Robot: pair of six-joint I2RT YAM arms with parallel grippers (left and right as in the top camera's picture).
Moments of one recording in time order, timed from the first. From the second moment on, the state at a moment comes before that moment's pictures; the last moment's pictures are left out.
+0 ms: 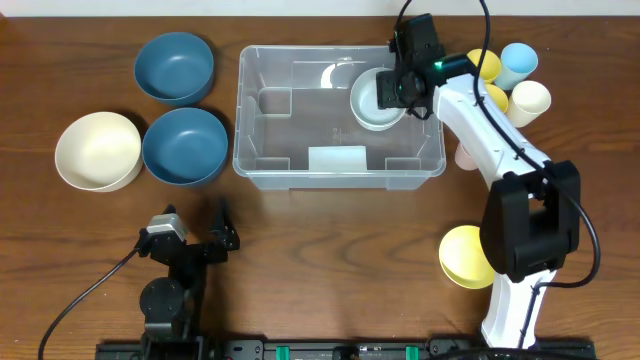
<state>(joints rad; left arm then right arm) -0.02 0.01 0.02 -0.12 -0.01 -0.32 0.30 2.08 1.74 -0.72 0.01 0.23</state>
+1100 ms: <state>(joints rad) -0.02 0.01 0.02 -0.12 -0.01 -0.32 0.30 2.19 1.75 -0.63 0.05 0.23</state>
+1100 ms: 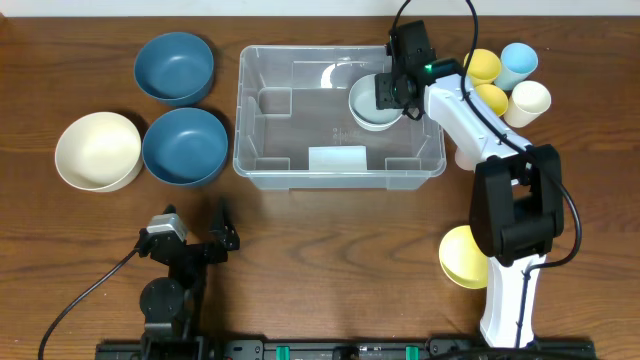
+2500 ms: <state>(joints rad) -0.02 0.01 0.02 -0.12 -0.01 -0.32 0.13 1.82 2.03 -1.60 0.06 0.43</state>
